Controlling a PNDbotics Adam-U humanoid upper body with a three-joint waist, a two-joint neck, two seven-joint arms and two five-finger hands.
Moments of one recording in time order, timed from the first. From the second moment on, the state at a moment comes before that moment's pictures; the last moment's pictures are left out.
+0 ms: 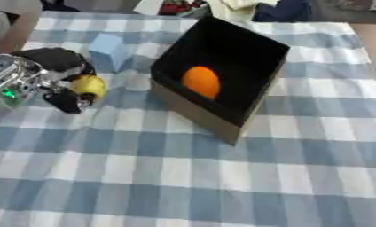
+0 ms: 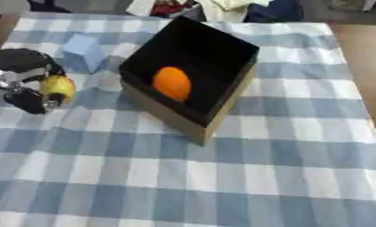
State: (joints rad) left arm -0.49 1.07 -0.24 -1.82 -0.78 0.36 -0.74; right arm -0.90 -0.34 -0.12 -1.35 0.11 -0.47 0.24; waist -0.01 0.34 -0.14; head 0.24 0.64
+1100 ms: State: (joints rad) left arm -0.91 0.86 -0.32 -1.88 -0.72 0.35 -0.78; right arm -0.89 -0.33 -0.12 -1.36 0.11 -0.46 0.25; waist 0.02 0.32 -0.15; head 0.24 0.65
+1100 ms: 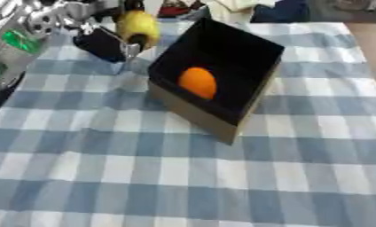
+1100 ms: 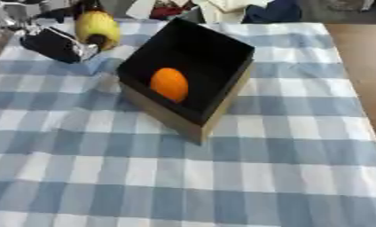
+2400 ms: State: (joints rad) left arm -0.99 0.62 -0.44 -1.47 -0.82 0.09 -0.52; right arm -0.91 -0.30 -0.11 -1.37 0.10 -0.45 0.26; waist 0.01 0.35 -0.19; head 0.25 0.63
